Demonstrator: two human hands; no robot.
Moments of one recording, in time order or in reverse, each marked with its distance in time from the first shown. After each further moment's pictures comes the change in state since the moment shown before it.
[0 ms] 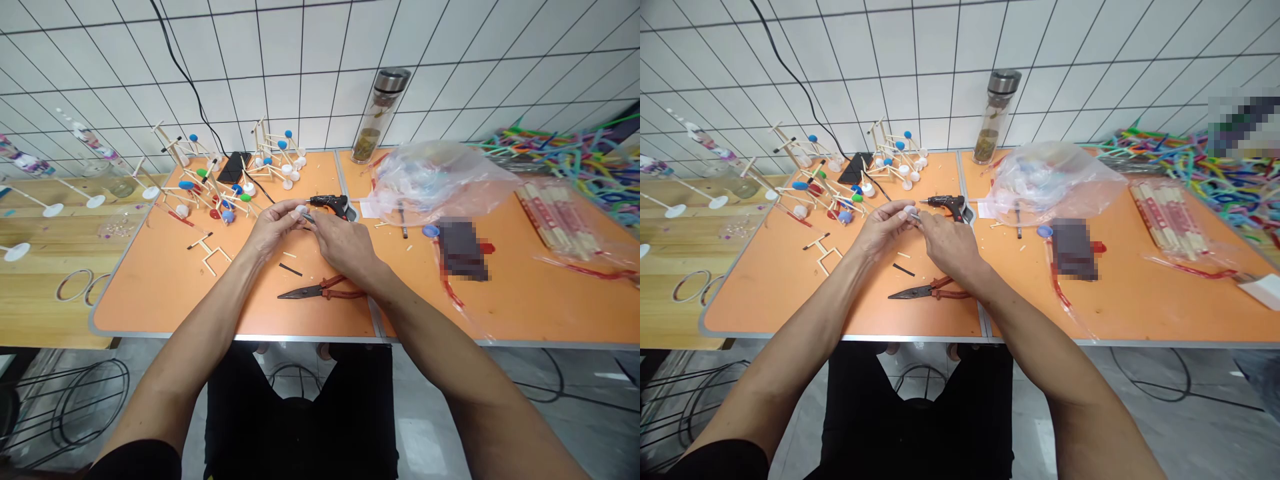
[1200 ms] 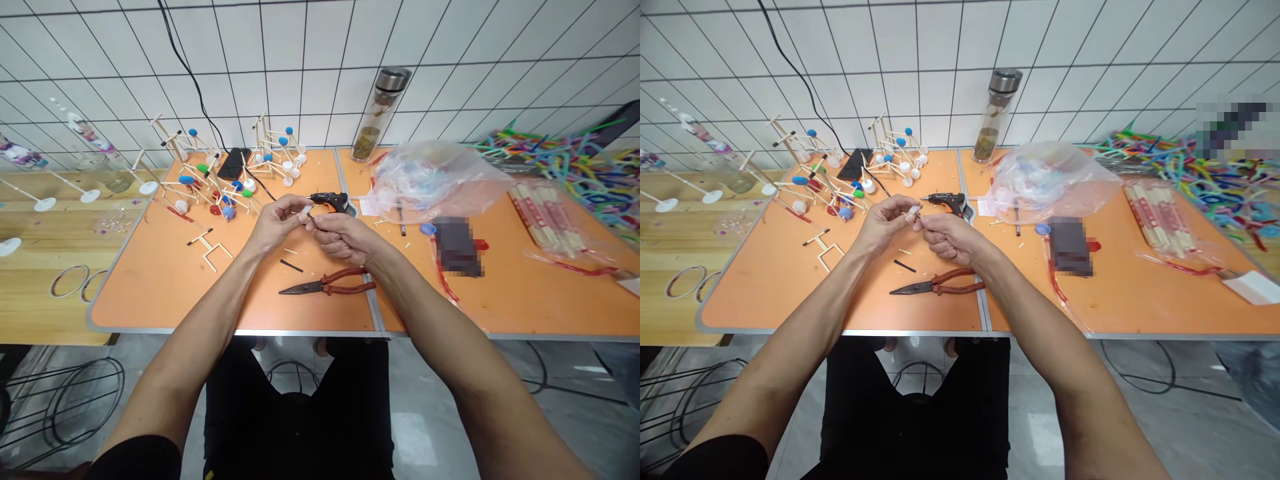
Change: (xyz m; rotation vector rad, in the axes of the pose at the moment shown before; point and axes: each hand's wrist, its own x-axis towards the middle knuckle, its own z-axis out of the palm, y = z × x) left_hand -0.005 0.008 0.004 0.221 -0.168 0.225; right_hand 0.015 0.026 -0.006 1.618 -0.590 0.290
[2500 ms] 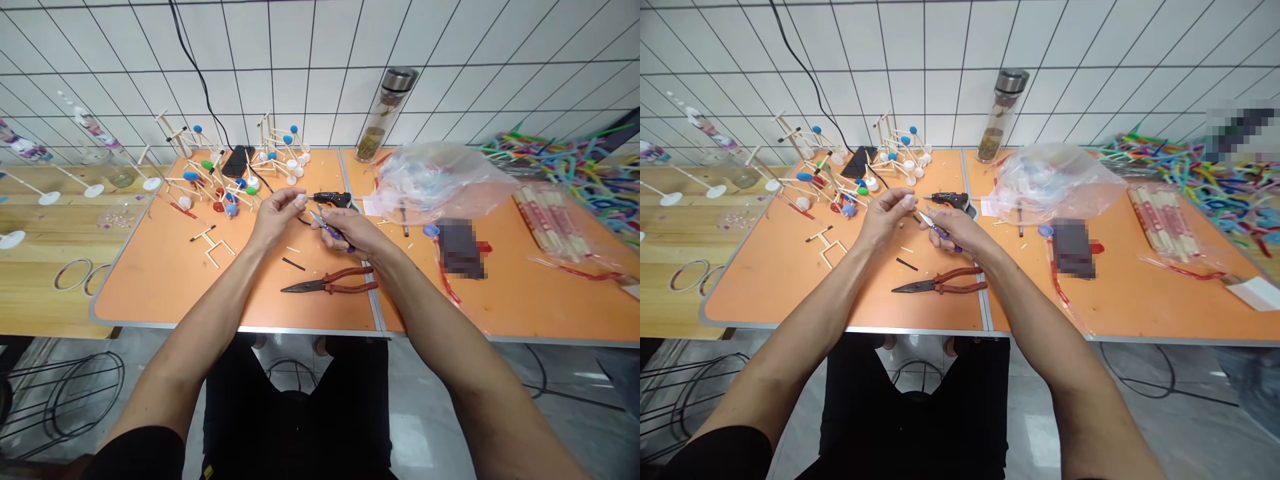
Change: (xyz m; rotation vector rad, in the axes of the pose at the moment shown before) left_hand 0.007 -0.016 -0.007 -0.116 0.186 0.000; right_hand 0.010 0.009 -0.012 -0.178 0.065 -0.243
